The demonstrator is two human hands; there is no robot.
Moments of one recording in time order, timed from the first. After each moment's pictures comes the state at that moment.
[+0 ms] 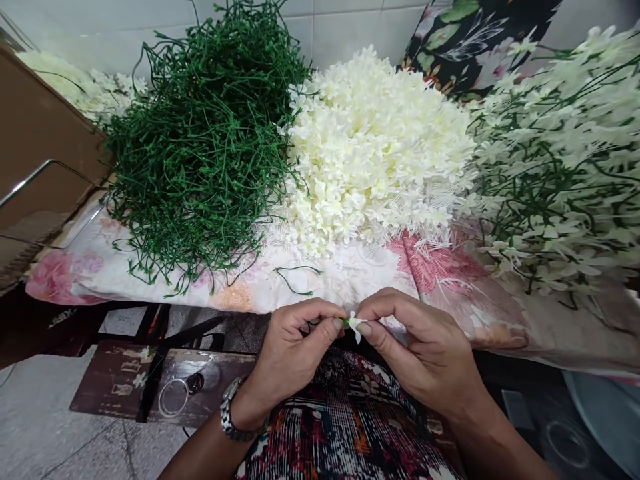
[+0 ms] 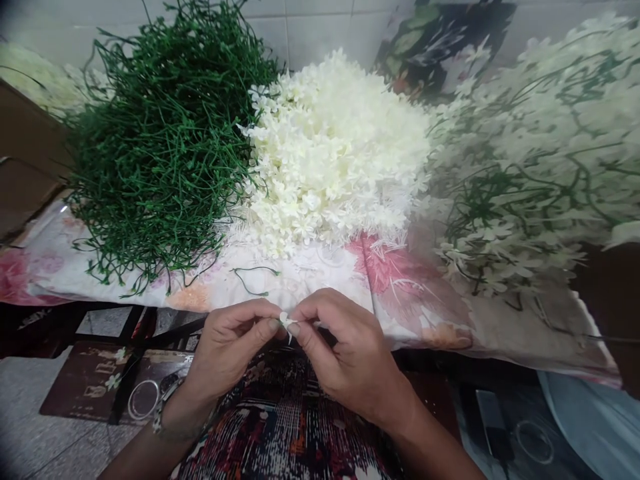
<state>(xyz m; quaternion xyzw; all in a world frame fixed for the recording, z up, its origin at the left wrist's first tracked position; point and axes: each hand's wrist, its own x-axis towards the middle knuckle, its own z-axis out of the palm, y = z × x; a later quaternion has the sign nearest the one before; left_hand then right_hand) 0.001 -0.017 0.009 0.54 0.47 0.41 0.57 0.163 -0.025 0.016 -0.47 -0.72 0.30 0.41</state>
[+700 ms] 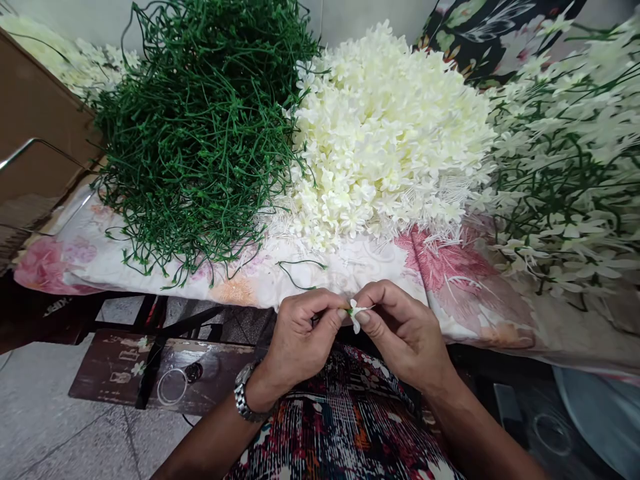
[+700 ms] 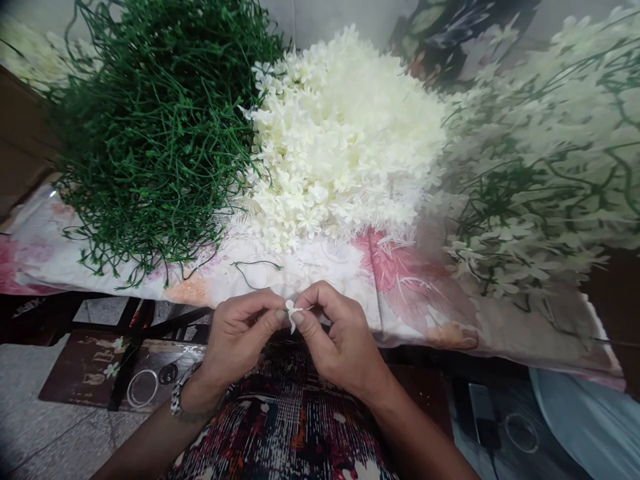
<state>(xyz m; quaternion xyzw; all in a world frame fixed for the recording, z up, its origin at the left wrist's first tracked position) 0.005 -0.010 0.000 0.61 0.47 0.43 0.48 0.154 -0.020 -0.009 -0.48 -0.63 0.43 0.42</state>
